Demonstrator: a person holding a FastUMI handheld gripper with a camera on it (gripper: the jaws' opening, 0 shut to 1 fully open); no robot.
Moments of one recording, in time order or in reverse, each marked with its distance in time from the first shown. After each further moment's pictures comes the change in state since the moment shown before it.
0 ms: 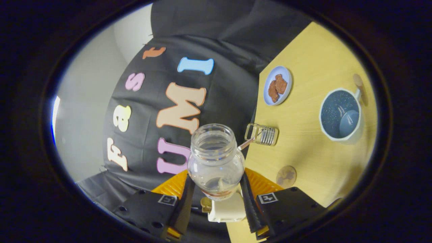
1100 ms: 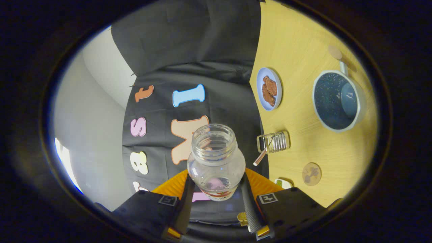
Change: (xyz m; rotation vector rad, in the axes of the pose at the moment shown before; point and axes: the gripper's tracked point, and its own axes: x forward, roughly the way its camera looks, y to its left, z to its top) arm 0.013 0.008 0.037 0.331 -0.145 0.104
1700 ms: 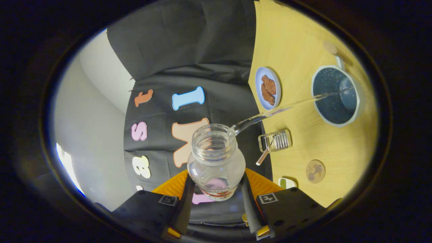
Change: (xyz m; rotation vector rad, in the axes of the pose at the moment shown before) arm 0.004 0.004 0.001 0.035 -0.017 0.003
